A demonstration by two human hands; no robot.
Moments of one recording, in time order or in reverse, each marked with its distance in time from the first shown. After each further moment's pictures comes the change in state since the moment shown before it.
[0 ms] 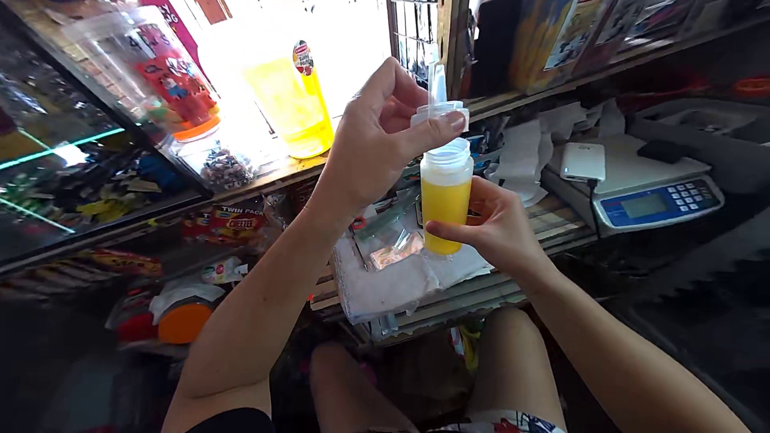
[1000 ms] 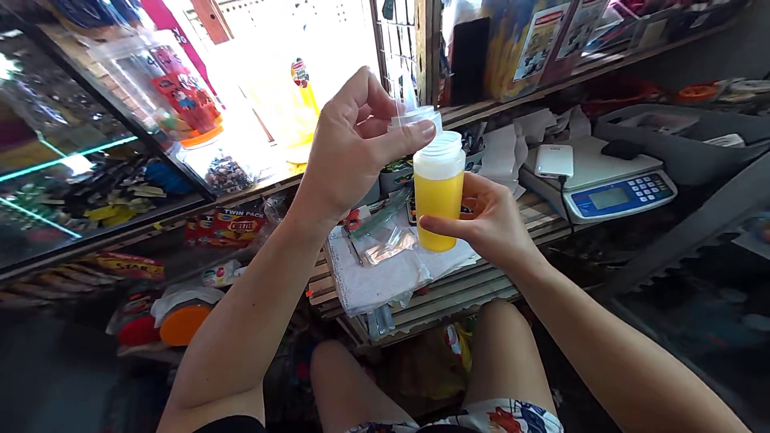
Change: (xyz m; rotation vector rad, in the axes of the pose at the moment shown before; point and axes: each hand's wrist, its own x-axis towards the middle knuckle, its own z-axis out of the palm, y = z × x) left_hand -0.022 0.023 -0.002 0.005 0.043 0.072; right_hand -0.020 -0.025 -0.003 -0.019 0.028 -0.031
